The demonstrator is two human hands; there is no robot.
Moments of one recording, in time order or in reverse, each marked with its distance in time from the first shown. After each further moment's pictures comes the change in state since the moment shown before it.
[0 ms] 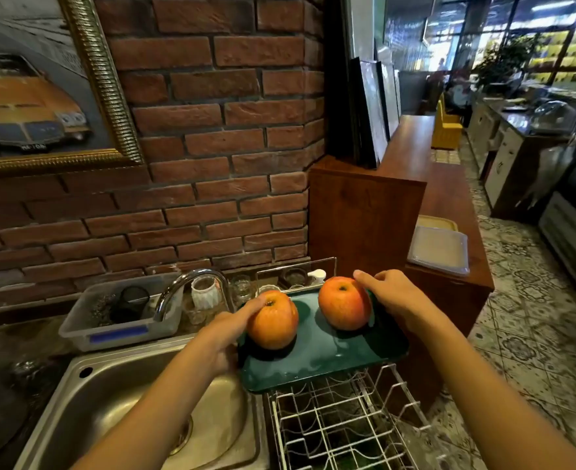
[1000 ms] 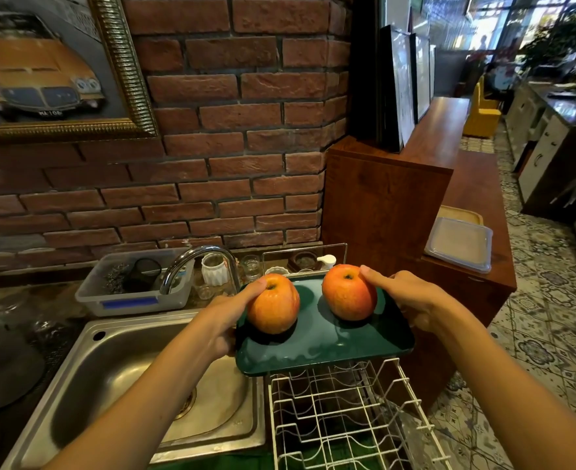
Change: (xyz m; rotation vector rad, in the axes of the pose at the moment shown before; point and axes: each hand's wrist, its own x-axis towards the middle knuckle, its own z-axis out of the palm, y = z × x) left_hand -0.010 -0.003 0.005 -0.057 0.044 0.005; right_hand 0.003 0.007 -0.005 0.110 -0.274 0.160
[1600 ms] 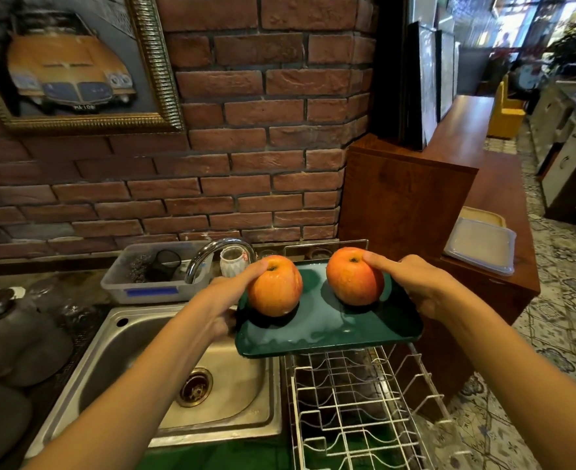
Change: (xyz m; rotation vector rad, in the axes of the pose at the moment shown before) left_hand -0.023 0.016 -0.032 -0.050 0.061 0.076; right_hand -0.020 -0.033 0.026 0.004 0.069 -0.071
